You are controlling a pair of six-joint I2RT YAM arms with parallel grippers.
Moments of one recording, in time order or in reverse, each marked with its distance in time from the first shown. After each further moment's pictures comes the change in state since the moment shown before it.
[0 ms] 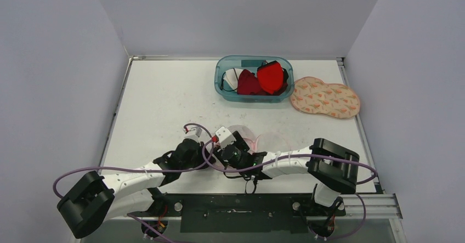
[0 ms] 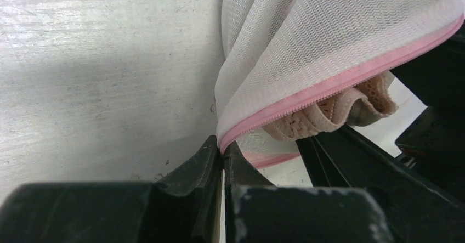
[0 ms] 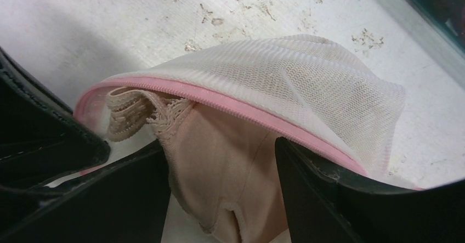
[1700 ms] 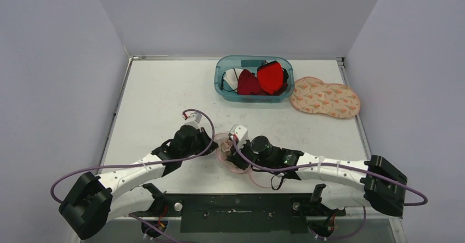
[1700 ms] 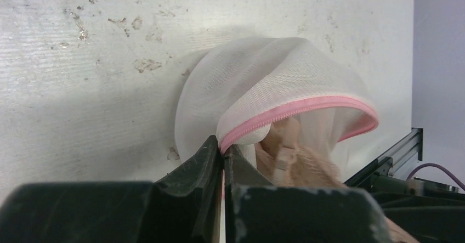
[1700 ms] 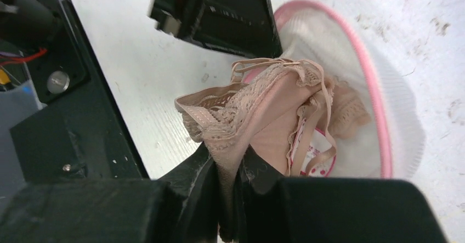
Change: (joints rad) left arm 0.083 -0.011 0.165 -0.053 0.035 0.043; right arm -0.108 -0.396 -0.139 -0.094 -0.605 0.007
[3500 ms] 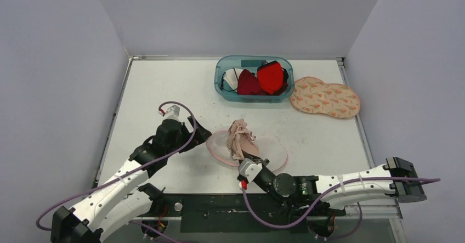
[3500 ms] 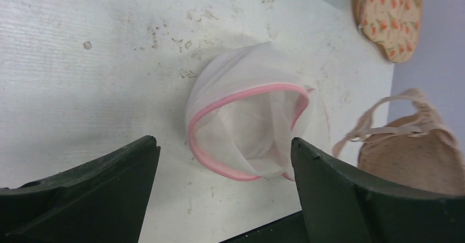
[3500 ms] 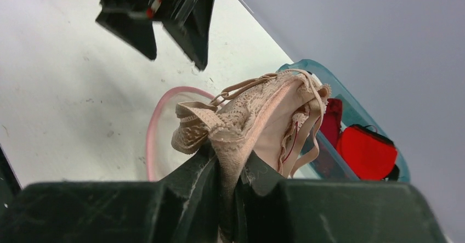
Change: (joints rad) left arm 0.101 -0.202 0.132 -0.398 -0.090 -0.099; right arm 0.444 -0.317 -0.156 0.322 0.771 -0.607
